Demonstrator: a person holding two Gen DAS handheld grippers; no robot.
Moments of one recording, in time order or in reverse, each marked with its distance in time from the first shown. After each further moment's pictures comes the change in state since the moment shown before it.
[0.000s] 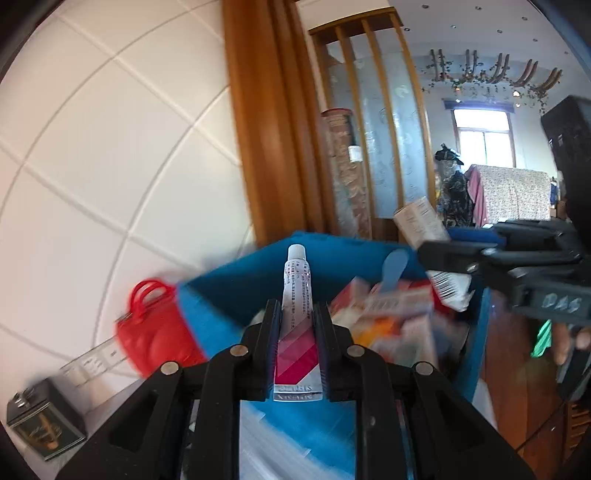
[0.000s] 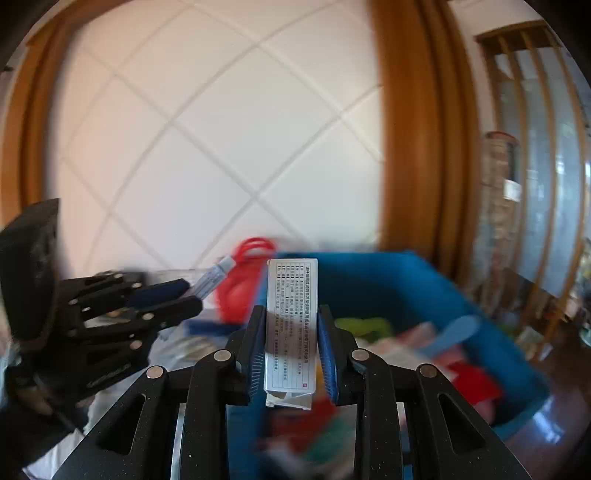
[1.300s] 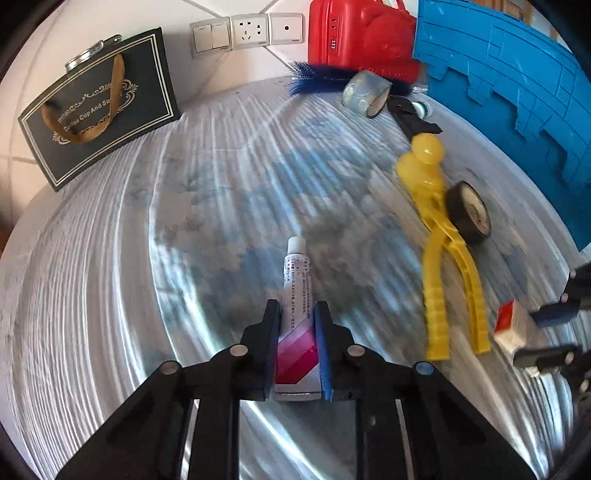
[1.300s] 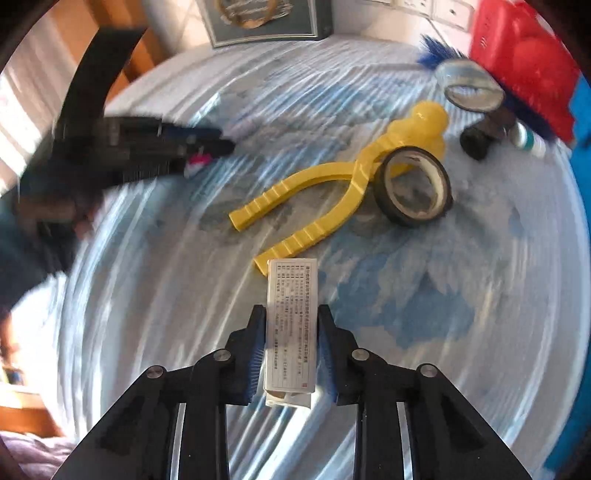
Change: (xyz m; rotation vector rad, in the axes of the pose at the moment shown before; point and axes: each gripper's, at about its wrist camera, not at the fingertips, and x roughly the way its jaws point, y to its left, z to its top) left arm -0.063 0.288 -0.467 -0.394 0.663 0.246; right arm 0.210 0.341 -0.293 -0.296 0.855 0.497
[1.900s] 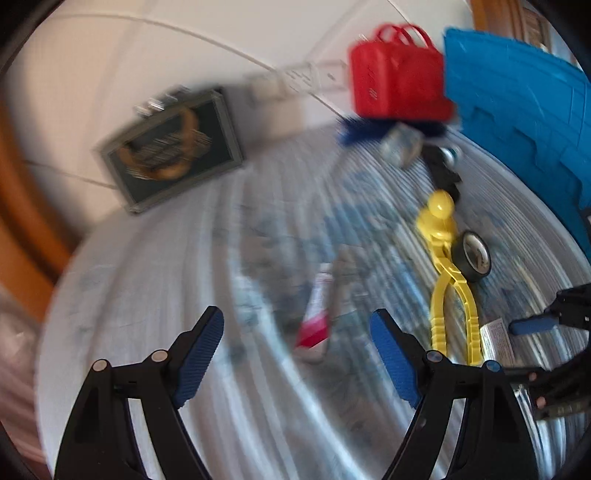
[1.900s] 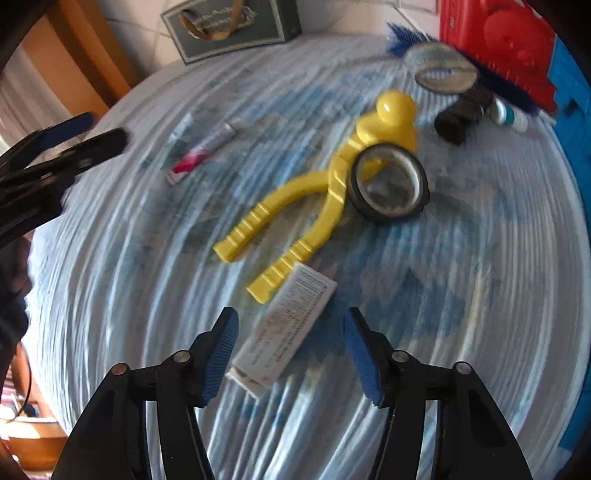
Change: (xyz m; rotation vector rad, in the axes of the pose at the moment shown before) left arm -0.068 -0.011 0.018 -0.019 -0.097 0.210; right arm 0.044 -0.017 0.008 0.122 0.011 0.000
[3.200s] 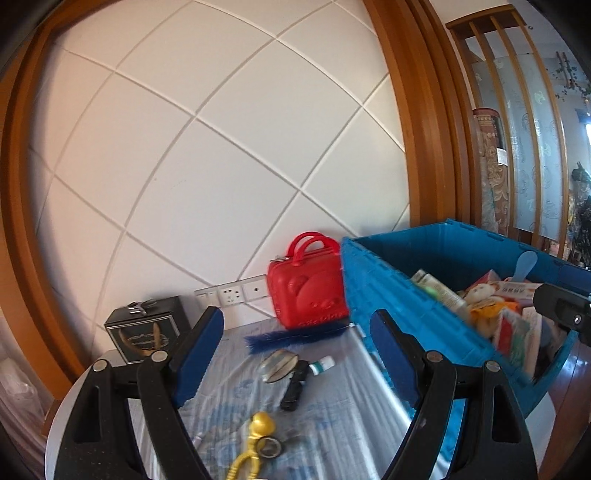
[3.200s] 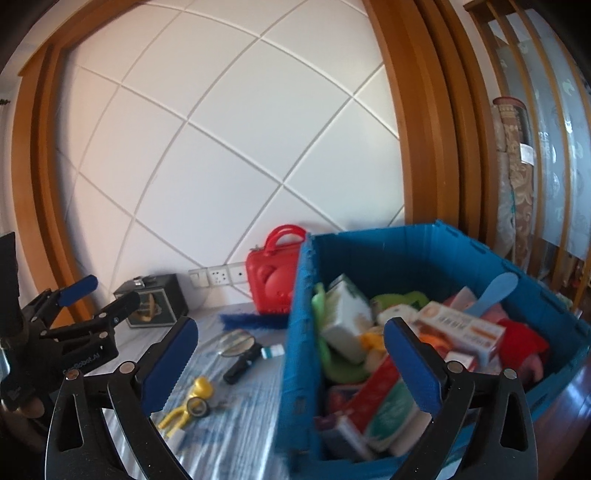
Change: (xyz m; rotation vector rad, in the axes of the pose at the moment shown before) left arm -0.291 -0.234 0.161 -0.038 -0.547 0.060; right arm -0.443 -0.147 -0.105 0.229 -0.894 -0.280
